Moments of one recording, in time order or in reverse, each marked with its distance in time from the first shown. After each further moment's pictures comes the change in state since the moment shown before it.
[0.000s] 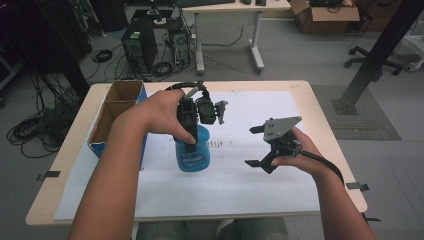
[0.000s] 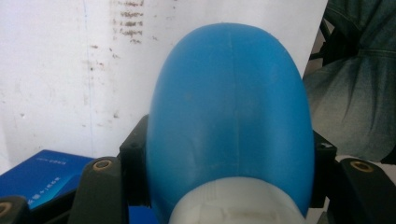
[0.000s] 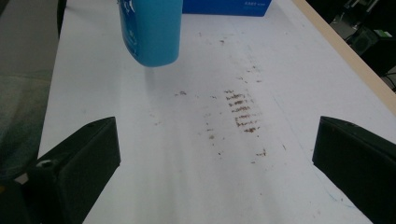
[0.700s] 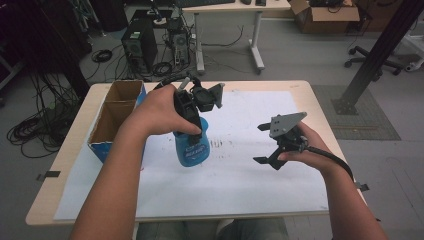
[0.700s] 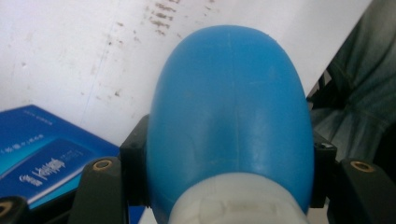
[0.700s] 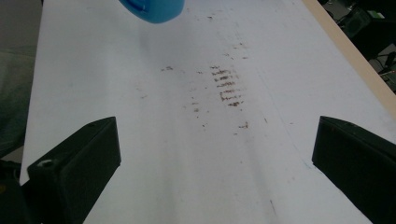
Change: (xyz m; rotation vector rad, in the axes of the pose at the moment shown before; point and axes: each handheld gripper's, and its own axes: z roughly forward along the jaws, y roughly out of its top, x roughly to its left) left arm 0.007 -0.005 -0.017 -0.060 0.017 -0.326; right arm -0.010 -0.003 -0.016 0.083 -0.030 -0.011
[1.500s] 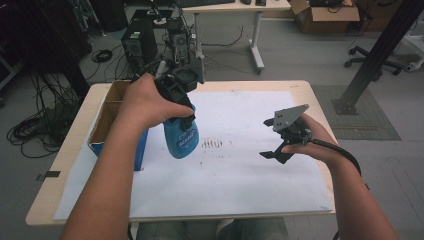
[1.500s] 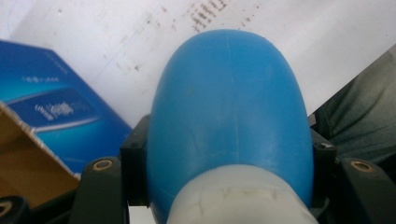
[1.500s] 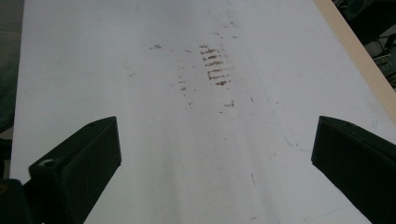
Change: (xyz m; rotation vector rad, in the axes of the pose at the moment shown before) left arm 0.024 -0.026 -0.038 -0.086 -0.004 -0.336; right arm -0.016 0.001 -0.011 0.084 -0.001 -0.014
